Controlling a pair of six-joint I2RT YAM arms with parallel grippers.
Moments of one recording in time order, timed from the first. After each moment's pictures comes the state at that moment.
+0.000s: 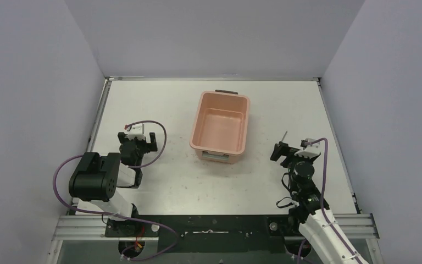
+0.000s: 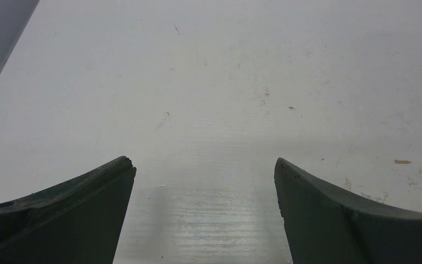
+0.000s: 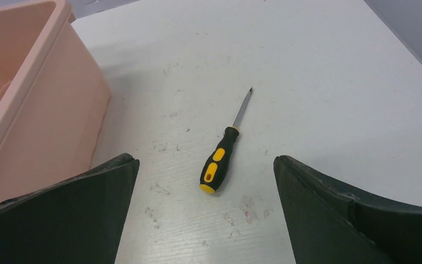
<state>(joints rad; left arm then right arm) -0.05 1.62 0.23 1.20 -0.08 0.01 0.30 0.42 0.15 0.08 0.39 0.28</state>
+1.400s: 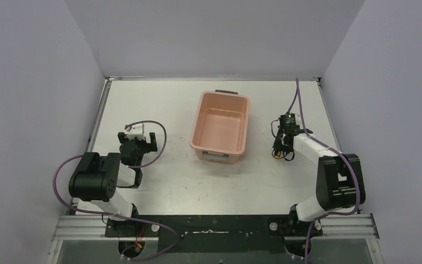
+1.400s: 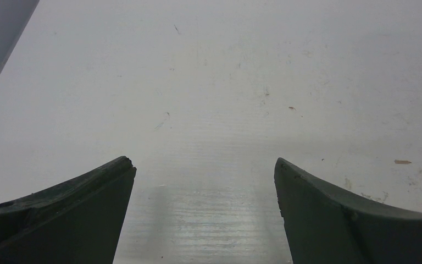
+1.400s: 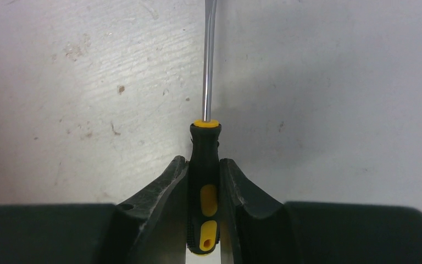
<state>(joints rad) -0.05 1.62 0.23 1.20 -0.08 0.01 0.11 1.54 0.81 -0.33 0.19 0.41</state>
